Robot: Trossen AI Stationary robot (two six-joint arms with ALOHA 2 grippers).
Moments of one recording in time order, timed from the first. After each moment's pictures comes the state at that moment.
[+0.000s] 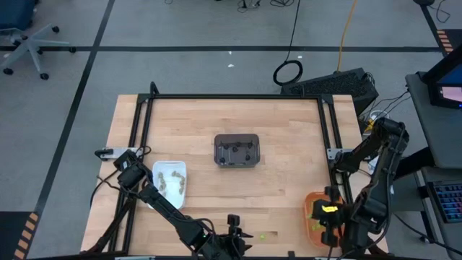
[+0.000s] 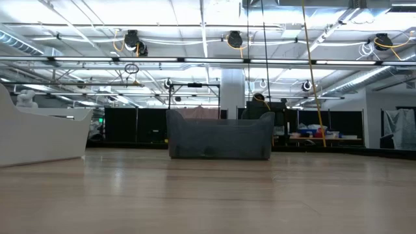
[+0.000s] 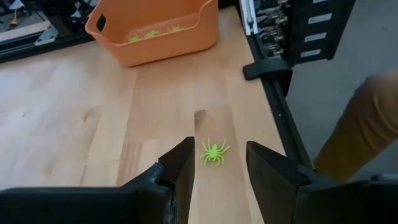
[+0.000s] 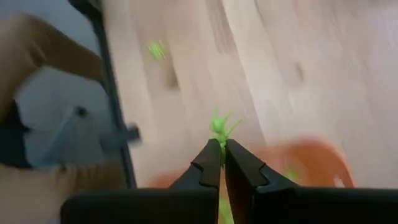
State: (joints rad) left arm -0.70 2.24 1.70 -0.10 -0.61 -0.21; right arm 1.11 1.41 1.31 -1.17 0.40 1.36
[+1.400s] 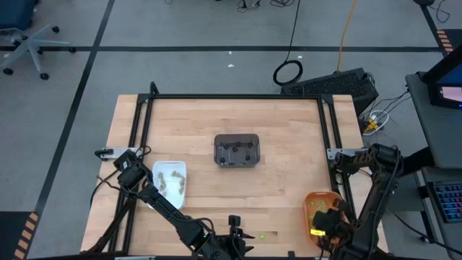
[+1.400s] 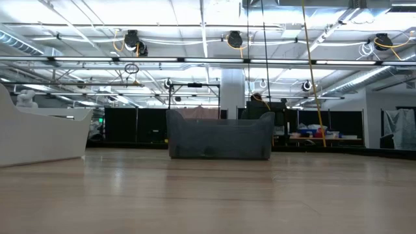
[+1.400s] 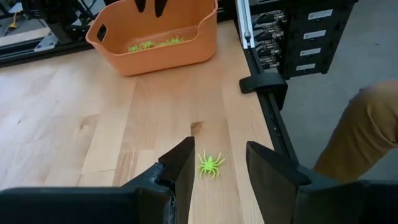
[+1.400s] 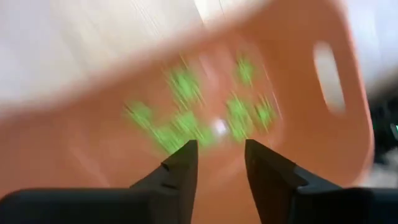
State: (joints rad) left arm -0.70 2.24 1.70 -0.05 -0.60 -0.20; right arm 1.19 1.76 1.34 -1.37 0.15 1.64
